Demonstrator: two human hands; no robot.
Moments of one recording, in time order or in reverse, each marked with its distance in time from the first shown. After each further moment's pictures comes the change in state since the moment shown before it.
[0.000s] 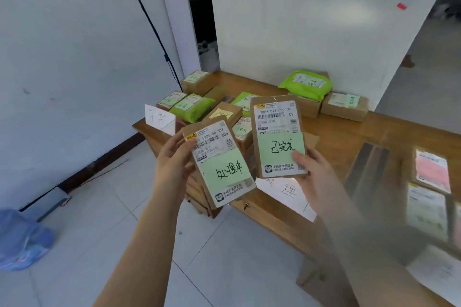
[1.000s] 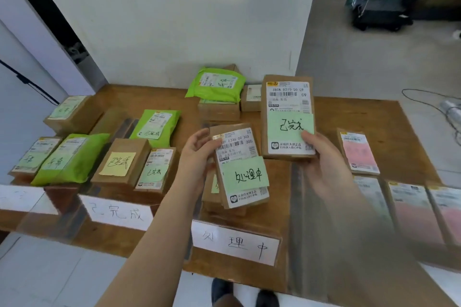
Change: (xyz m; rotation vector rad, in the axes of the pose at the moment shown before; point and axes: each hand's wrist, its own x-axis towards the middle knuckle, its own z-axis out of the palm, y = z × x) left_hand 0.150 -0.112 0.235 0.183 -0.475 -0.325; right_hand 0.117 -0.086 -0.120 0.249 0.501 -0.159
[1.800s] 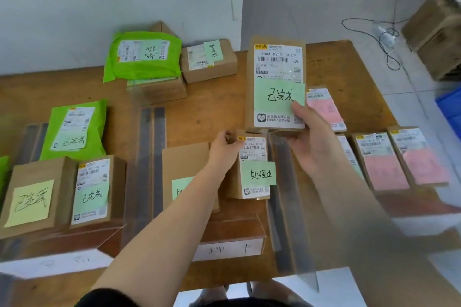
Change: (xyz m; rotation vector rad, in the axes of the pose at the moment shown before) left_hand 0.082 -0.103 0.099 0.687 -0.329 -0.253; right_hand 0.051 -0.002 -0.032 0.052 0.274 -0.037
